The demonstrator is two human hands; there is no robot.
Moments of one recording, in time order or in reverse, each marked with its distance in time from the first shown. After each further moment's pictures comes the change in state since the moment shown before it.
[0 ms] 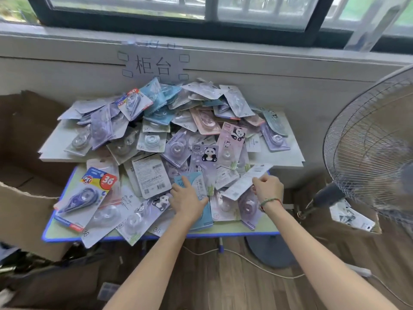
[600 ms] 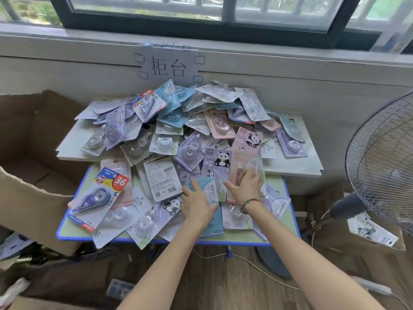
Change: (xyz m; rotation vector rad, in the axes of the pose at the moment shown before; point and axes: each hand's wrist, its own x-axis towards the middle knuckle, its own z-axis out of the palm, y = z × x) left_hand 0.006 -0.001 0.002 -0.115 0.023 -0.024; right_hand -0.001 -0.034 0.072 -0.231 -0.170 -0.184
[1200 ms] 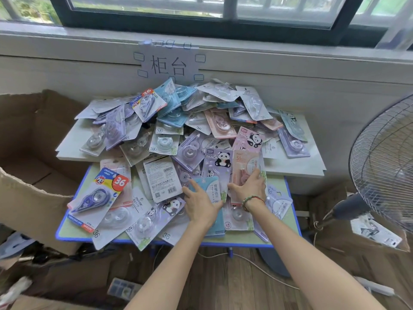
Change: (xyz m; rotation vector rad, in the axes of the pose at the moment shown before) left_hand 0.001 0.009 0.005 -0.143 0.046 -0.040; right_hand 0.013 0.006 0.000 0.011 0.008 0.104
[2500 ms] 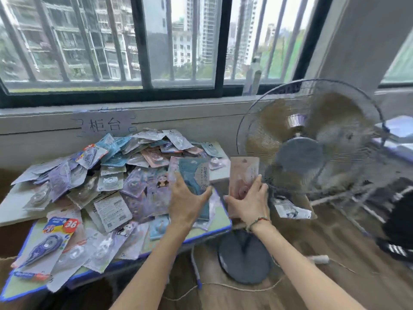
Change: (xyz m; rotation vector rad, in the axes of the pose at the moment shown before) left_hand -0.152 0.069 -0.047 -0.375 0.187 0.554; right_hand -0.176 0.094 -0.168 0.154 0.419 -0.056
